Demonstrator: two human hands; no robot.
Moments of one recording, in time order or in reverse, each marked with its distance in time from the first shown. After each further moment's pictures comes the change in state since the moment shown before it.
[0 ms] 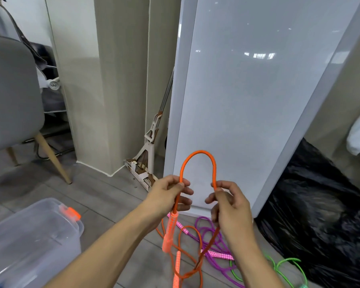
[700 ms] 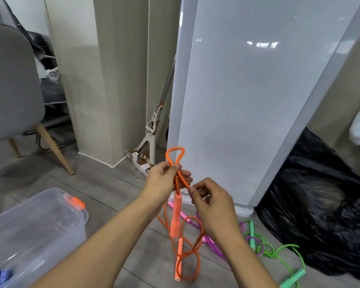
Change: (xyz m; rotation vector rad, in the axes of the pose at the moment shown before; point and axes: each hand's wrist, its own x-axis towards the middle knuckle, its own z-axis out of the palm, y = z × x) left_hand 0.007 0.001 0.002 -0.132 0.175 0.097; right_hand -0.009 0.019 0.017 -0.449 -0.145 -0.199
